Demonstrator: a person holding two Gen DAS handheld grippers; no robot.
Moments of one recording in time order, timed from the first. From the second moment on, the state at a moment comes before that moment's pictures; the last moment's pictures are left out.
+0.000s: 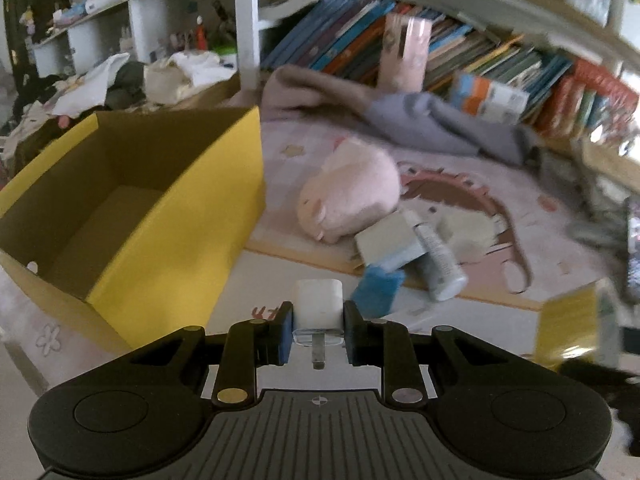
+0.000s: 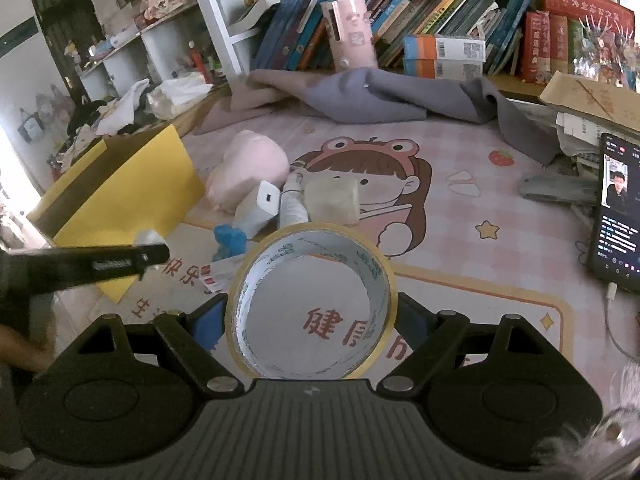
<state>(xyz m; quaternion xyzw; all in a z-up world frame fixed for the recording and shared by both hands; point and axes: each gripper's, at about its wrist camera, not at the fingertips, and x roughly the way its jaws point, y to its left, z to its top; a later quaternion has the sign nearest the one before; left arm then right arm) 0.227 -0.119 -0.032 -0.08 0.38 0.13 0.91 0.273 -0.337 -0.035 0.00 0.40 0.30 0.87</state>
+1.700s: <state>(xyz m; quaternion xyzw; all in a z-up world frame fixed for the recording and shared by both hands) -0.005 0.034 -0.011 -0.06 0.34 -0.06 0.94 0.018 -0.149 -0.004 -0.06 0.38 0.25 0.89</state>
